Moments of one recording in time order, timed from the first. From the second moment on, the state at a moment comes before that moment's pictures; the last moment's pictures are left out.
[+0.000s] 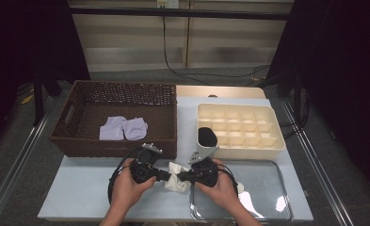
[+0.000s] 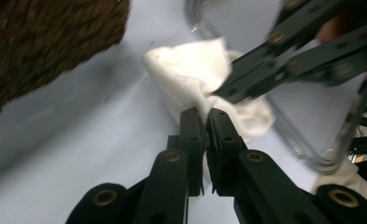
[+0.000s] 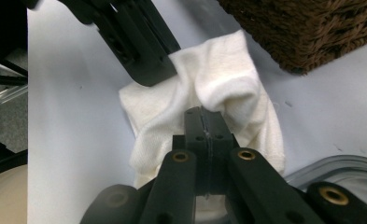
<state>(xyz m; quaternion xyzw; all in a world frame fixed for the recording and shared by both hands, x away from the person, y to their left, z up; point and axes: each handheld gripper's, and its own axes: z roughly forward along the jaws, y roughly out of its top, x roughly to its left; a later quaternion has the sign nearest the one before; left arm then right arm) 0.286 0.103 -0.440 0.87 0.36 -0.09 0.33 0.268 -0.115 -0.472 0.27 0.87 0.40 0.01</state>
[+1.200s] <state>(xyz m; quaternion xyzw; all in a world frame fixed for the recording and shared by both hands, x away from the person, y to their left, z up) 0.280 0.044 -0.445 0.89 0.29 -0.07 0.33 0.278 -0.139 -0.432 0.29 0.86 0.41 0.06</state>
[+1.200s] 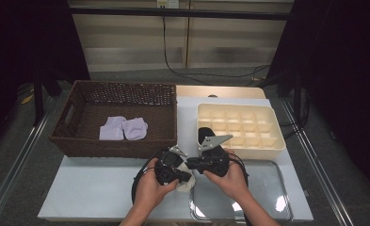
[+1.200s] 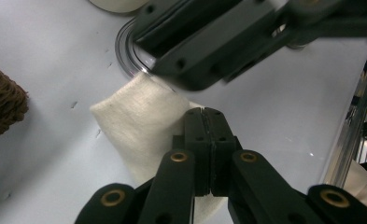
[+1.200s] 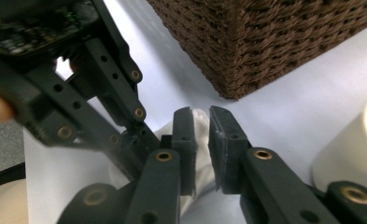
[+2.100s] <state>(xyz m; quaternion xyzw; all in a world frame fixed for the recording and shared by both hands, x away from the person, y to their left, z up) 0.272 0.064 -0.421 0.87 0.31 -0.04 0.37 0.289 -0.144 -0.459 0.33 0.86 0.39 0.02</state>
